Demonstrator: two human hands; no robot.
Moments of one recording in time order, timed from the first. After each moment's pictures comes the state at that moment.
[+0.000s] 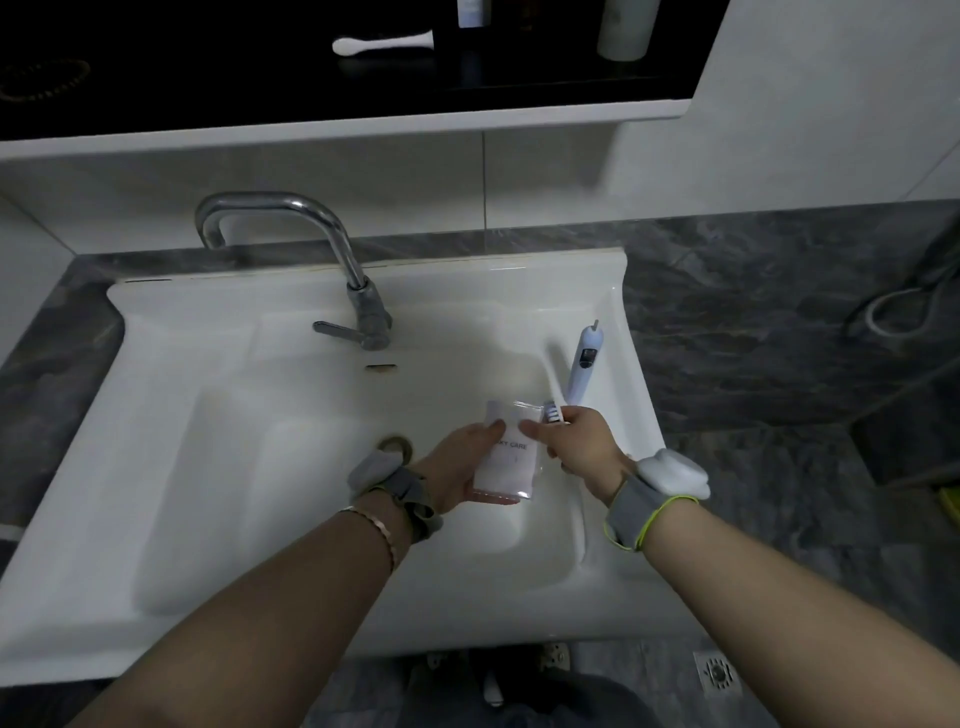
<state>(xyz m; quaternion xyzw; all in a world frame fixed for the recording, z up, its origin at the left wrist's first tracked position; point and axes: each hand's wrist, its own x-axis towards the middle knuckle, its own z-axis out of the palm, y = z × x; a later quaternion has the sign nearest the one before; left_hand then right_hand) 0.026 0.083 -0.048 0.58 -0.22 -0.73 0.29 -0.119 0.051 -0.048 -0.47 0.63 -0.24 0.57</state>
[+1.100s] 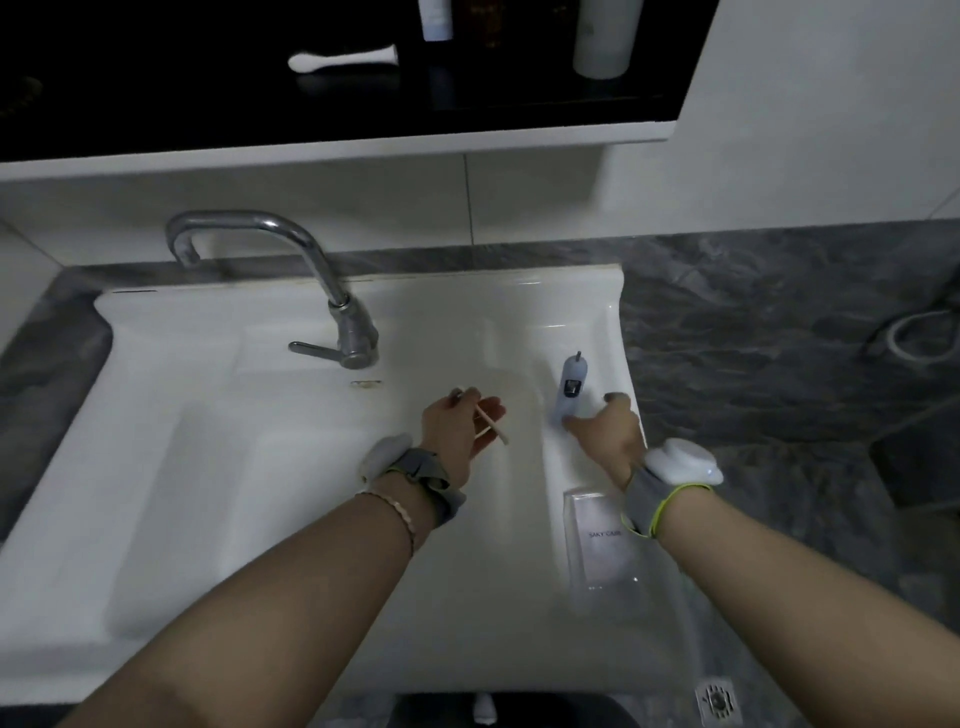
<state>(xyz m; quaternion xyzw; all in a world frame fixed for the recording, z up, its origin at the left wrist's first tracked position) -0.002 0.019 -0.041 0.63 -0.07 -0.59 0.50 -0.149 -0.011 -0.050 -0.45 0.76 -0.15 0.43</state>
